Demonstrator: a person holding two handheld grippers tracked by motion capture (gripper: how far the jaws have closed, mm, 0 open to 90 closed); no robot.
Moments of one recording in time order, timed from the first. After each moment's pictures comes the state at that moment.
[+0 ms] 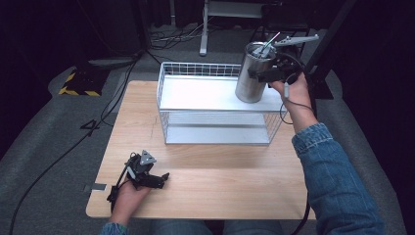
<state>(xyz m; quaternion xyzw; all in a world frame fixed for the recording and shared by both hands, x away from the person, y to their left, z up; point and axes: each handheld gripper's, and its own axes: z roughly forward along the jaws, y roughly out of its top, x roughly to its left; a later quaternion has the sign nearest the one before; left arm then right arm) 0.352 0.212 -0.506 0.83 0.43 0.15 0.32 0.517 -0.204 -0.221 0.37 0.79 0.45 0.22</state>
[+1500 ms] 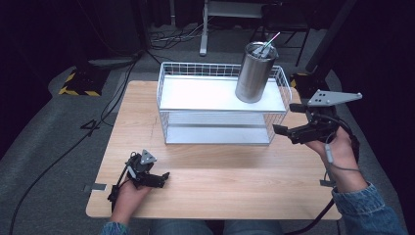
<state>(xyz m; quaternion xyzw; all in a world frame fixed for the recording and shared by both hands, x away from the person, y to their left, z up) 0.354 0.212 -0.506 0.83 0.43 0.16 0.32 0.379 -0.266 -0.262 0.29 0.82 0.45 0.18</state>
